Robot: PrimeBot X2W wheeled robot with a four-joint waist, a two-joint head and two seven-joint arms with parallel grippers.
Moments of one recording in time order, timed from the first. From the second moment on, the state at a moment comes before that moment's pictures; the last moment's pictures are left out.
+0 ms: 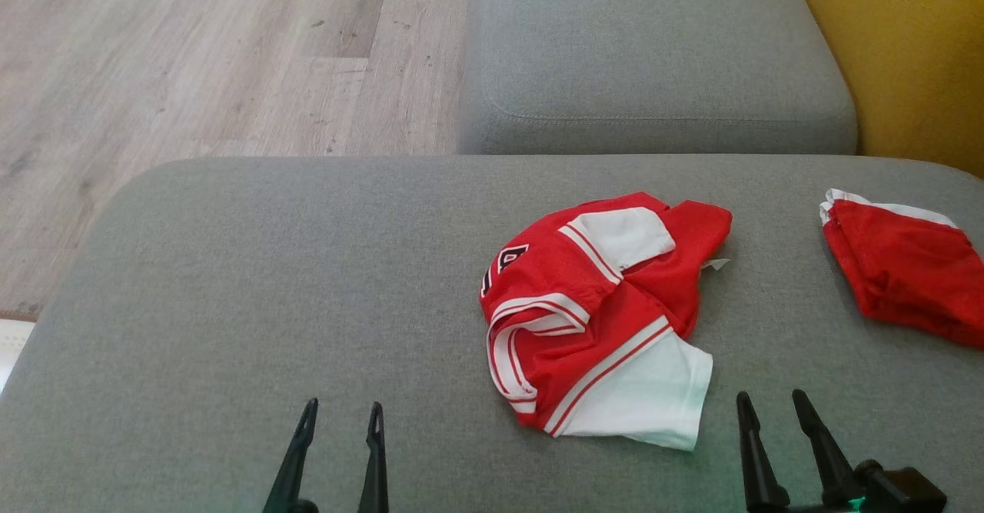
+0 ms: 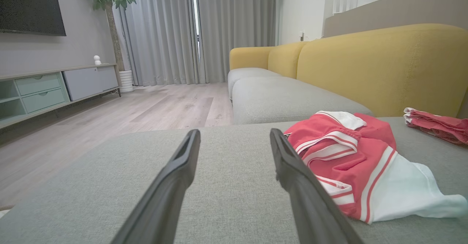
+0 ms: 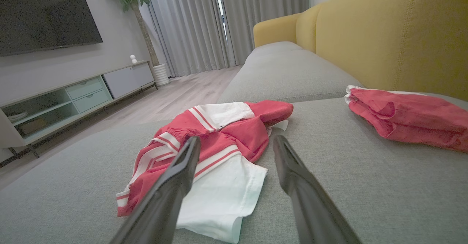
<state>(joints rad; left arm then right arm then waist) 0.23 0.08 -0.34 0.06 -0.09 0.17 -0.25 0.26 -0.04 0.08 0.14 0.23 0.13 -0.25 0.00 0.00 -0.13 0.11</state>
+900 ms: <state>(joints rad) 0.23 0.07 -0.32 0.07 -0.06 0.15 -0.25 0.26 -0.04 0.08 0.16 0.24 0.13 -0.25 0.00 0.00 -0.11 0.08</state>
